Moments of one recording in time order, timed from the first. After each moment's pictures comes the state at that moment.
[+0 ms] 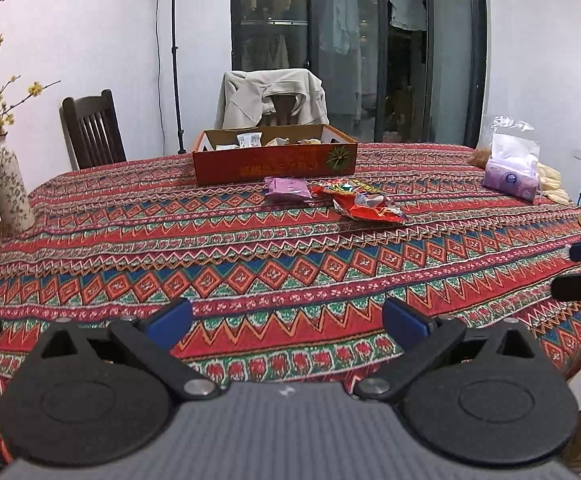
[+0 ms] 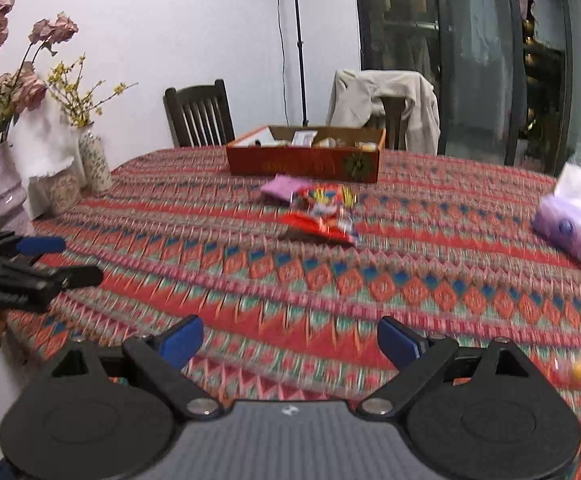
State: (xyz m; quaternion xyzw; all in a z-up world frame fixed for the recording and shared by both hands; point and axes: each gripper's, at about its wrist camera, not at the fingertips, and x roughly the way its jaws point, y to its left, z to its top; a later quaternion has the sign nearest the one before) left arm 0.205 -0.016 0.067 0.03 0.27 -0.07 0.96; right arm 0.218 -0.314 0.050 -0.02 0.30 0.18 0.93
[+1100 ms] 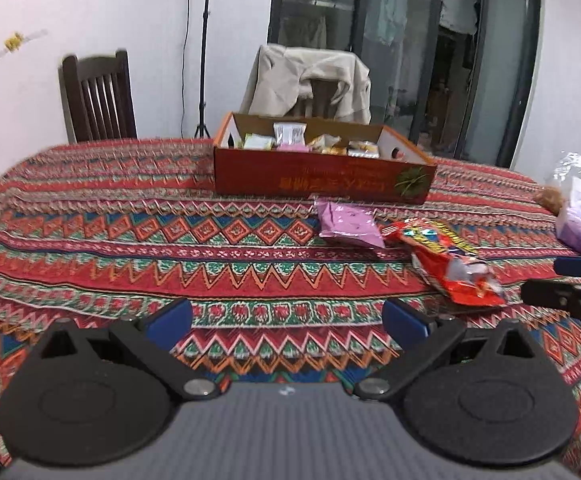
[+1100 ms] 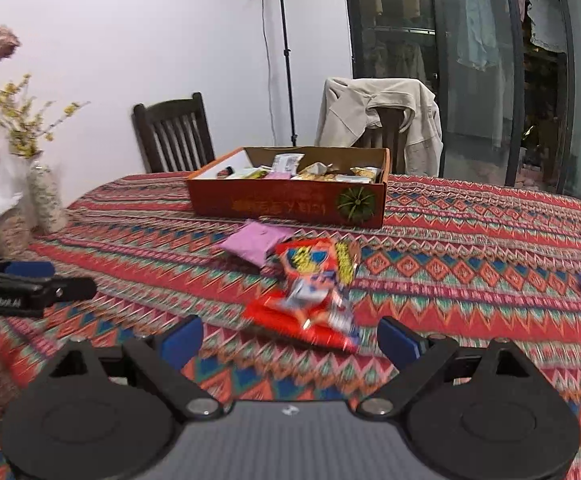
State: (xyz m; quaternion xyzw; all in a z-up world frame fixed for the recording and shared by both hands) left arm 0.398 0.015 0.048 -0.03 0.31 -0.04 0.95; right arm 0.422 -0.263 0.034 -0.01 0.29 0.17 0.94
